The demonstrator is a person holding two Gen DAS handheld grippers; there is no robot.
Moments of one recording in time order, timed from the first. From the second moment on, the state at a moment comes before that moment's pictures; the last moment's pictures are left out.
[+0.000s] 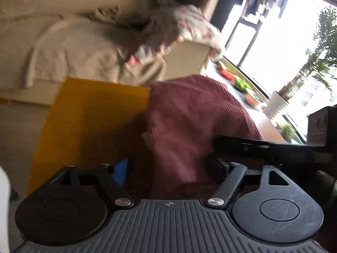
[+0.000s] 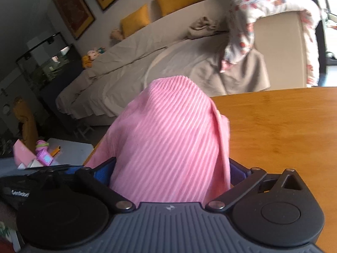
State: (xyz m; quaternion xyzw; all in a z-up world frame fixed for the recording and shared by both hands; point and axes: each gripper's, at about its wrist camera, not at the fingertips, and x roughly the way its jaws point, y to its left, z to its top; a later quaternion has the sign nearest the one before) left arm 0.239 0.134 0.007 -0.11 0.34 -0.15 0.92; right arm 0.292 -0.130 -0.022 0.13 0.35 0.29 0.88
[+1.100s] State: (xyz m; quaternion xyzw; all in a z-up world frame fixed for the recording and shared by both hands) left arm 0.144 0.013 -0.024 -0.02 0.34 0.08 0.94; right arm 0.157 -0.190 -0.037 -0.04 0.34 0.12 0.93
